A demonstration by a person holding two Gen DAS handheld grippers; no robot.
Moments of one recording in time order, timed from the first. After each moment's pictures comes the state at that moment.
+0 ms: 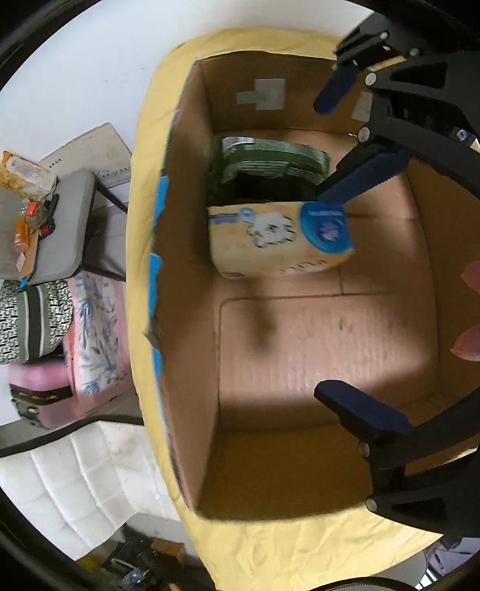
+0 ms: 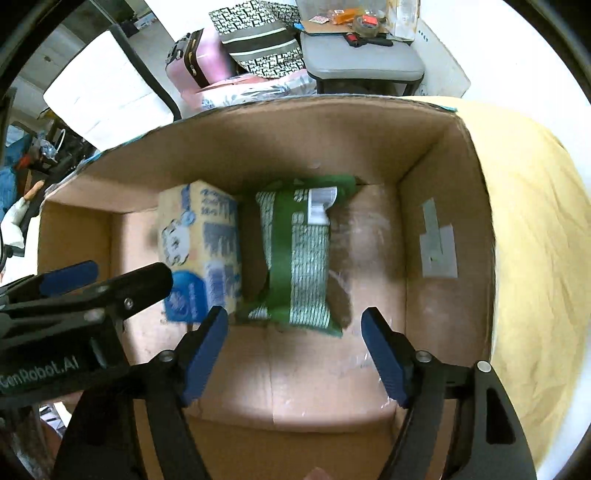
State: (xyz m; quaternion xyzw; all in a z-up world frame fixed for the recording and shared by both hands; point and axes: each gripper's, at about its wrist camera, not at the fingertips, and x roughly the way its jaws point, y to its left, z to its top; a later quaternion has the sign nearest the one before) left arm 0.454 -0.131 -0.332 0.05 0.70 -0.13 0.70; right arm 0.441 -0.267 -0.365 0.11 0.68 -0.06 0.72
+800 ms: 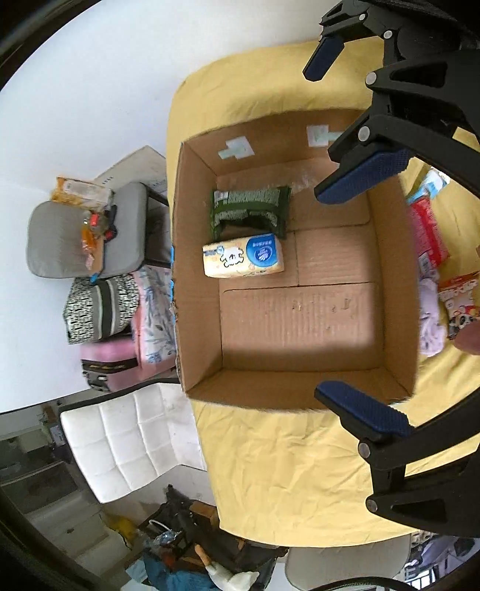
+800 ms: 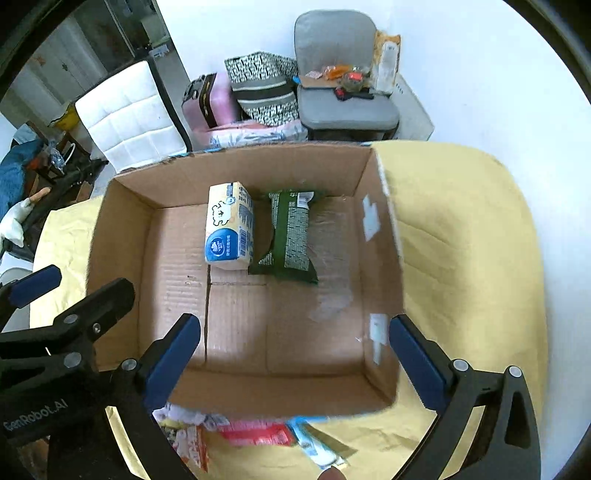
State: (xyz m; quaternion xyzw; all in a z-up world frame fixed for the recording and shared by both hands) left arm 0.348 -0.106 -0.214 0.06 0.59 -0.11 0.80; right arm 0.345 -0.239 -0.252 0.07 0.60 -0.09 0.79
